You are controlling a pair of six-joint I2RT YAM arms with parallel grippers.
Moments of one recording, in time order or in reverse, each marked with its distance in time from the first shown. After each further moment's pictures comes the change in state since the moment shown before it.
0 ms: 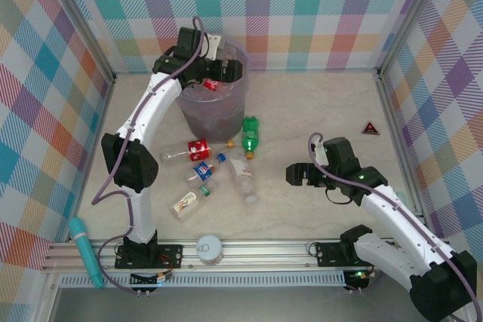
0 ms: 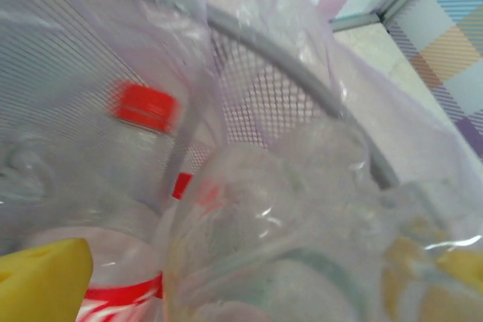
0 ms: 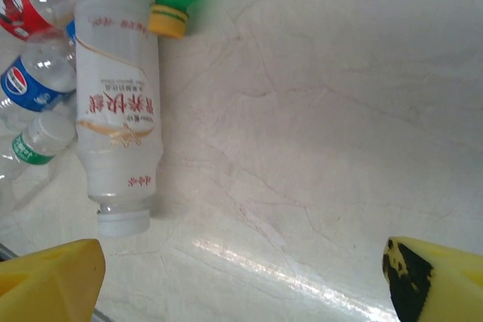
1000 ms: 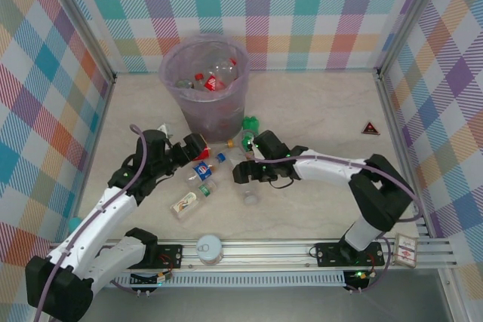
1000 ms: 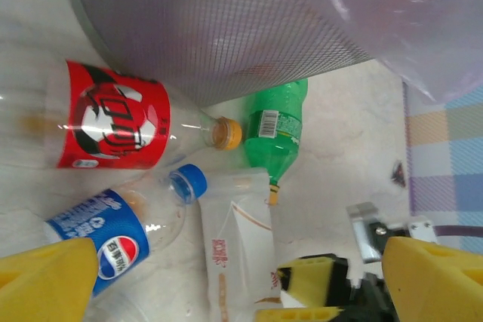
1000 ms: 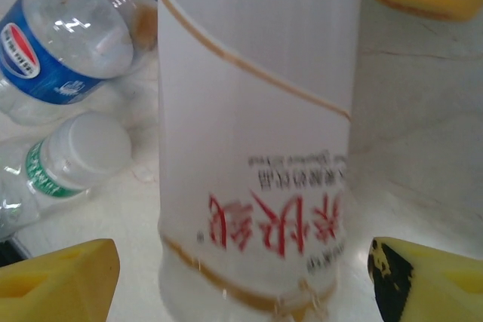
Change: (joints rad) left arm -0.044 -1.099 -1.462 0.427 -0.145 -0.761; right arm 0.371 0.762 0.289 0.383 -0.004 0.186
